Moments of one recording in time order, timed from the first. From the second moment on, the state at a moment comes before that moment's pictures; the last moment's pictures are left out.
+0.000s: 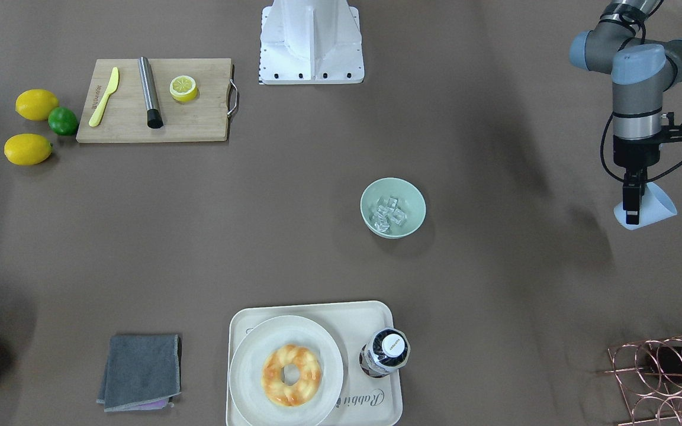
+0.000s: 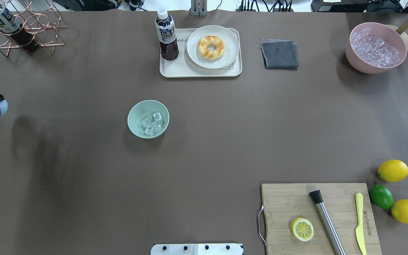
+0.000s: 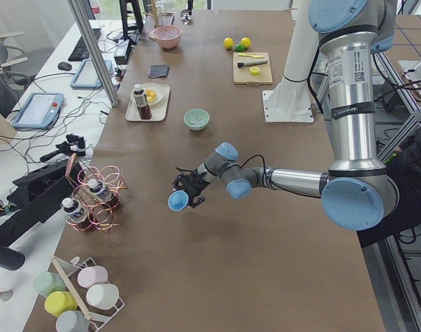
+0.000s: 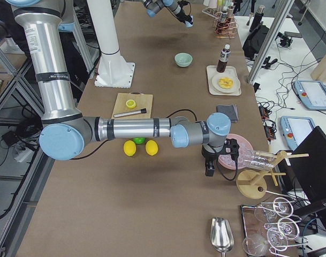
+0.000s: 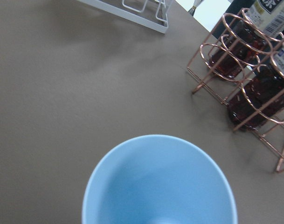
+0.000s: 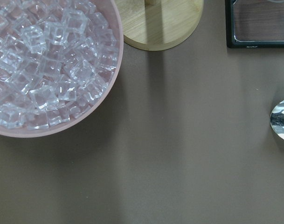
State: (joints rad) left arm -0.76 -1.41 -1.66 -2.40 -1.32 -1.94; right arm 1.46 -1.39 1.44 -1.44 2.29 0.23
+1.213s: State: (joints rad) left arm -0.69 -1.27 -1.65 -2.17 -1.20 -1.62; right arm 1.43 -1.39 1.46 -1.46 2.28 0.27
